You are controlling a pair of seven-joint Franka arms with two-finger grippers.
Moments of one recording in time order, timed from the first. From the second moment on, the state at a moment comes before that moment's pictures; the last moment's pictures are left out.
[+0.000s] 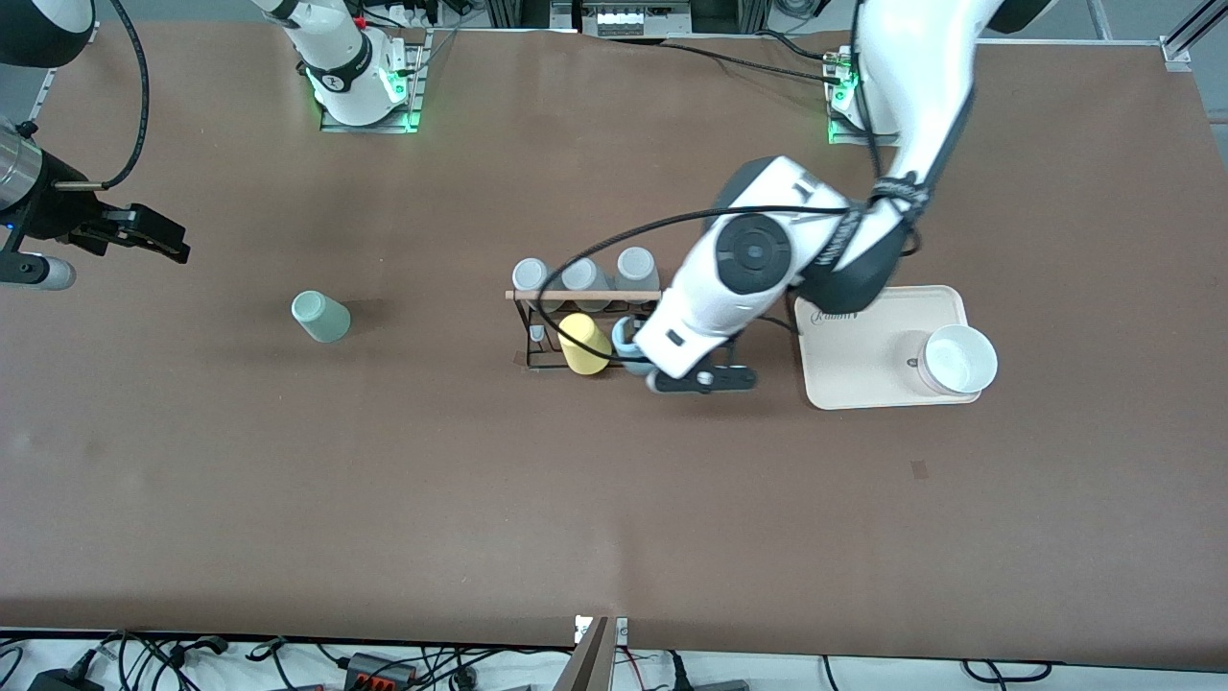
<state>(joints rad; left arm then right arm) -0.36 0.65 -0.25 -1.20 -0.03 1.81 -0.68 -0.02 0.06 0.05 -1.59 -0.04 1.59 0.11</state>
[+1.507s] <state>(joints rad) 0.04 0.07 -0.26 -1.65 -0.02 1.57 -0.44 -0.04 0.11 0.05 -2.25 -0.04 2.23 0.08</state>
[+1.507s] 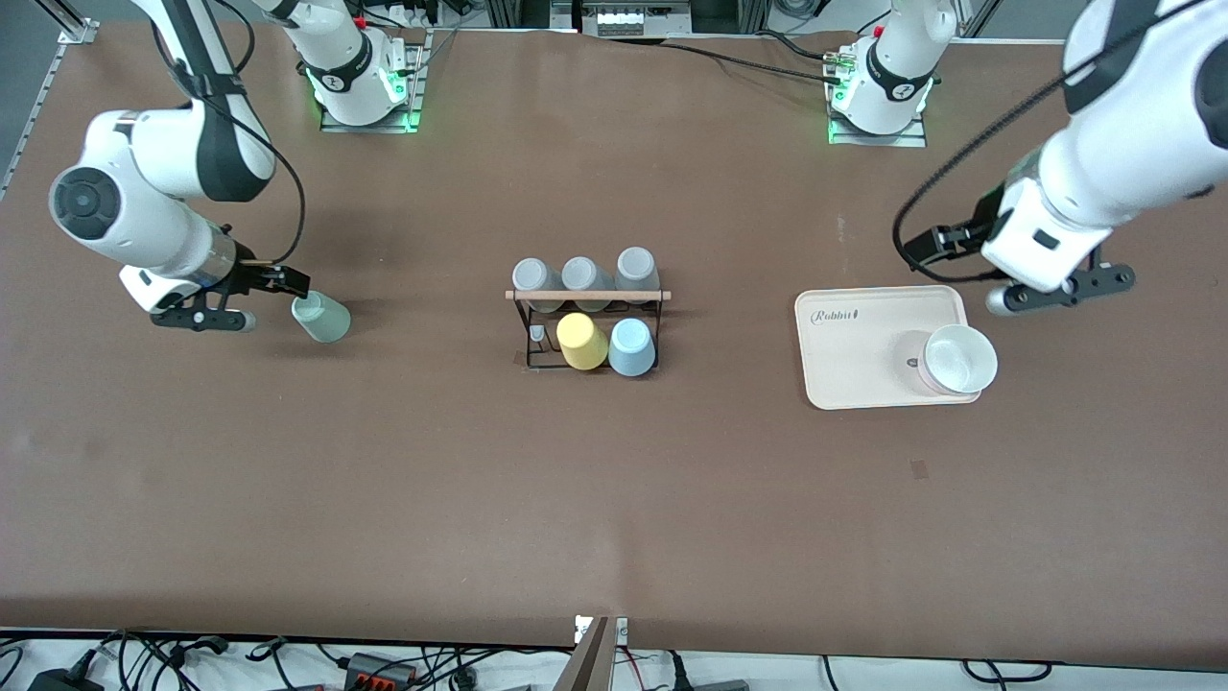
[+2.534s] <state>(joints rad) 0.06 -0.01 -0.20 -1.70 -0.02 1.59 -0.29 -0.03 0.29 0.05 -2.26 -0.04 2.39 0.04</state>
